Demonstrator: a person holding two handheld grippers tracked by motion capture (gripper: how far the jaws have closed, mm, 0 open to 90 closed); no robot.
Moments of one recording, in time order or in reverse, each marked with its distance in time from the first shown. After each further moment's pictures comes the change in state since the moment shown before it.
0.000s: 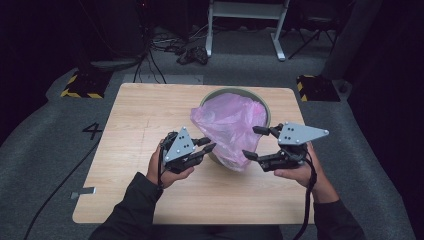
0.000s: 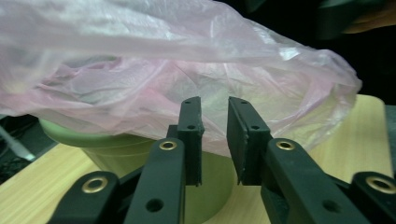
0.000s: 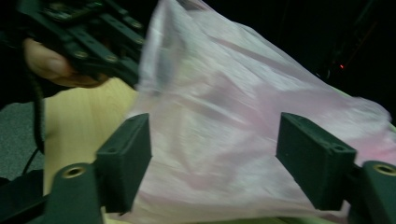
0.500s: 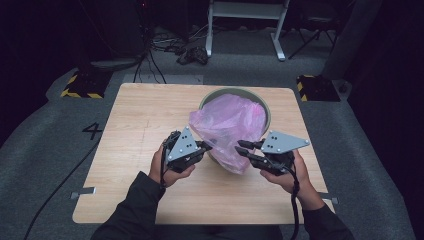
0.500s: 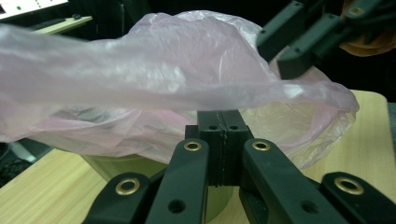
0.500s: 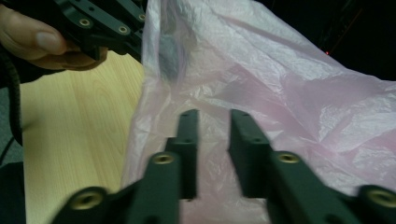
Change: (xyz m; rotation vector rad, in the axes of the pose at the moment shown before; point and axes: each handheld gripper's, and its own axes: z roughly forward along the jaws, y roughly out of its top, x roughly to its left) left arm 0.000 0.000 0.005 0.004 -0.010 0.013; right arm 0.020 -0.008 0.022 0.065 -0.077 -0.010
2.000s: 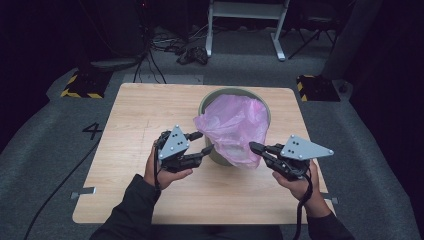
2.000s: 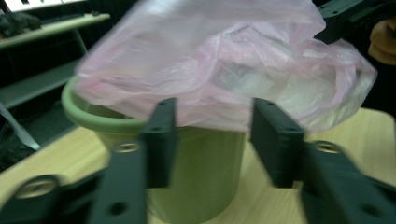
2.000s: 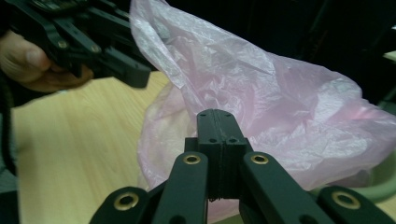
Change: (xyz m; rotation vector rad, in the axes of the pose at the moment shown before) left arm 0.002 -0.003 -0.009 -0.010 0.078 -0.100; right arm -0.001 -0.013 -0.030 -0.117 -0.069 0.063
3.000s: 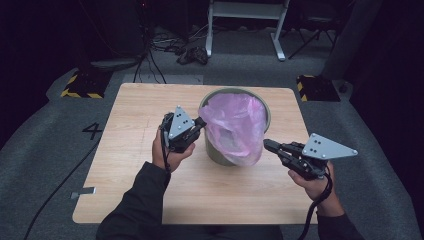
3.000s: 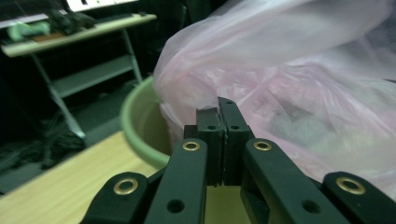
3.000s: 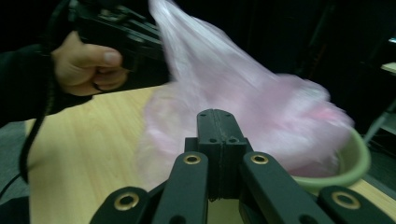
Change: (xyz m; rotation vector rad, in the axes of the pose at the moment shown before) left arm 0.028 0.024 0.017 -0.016 0.154 -0.011; right arm -0.020 -0.003 -0.030 -0.065 0.002 0.023
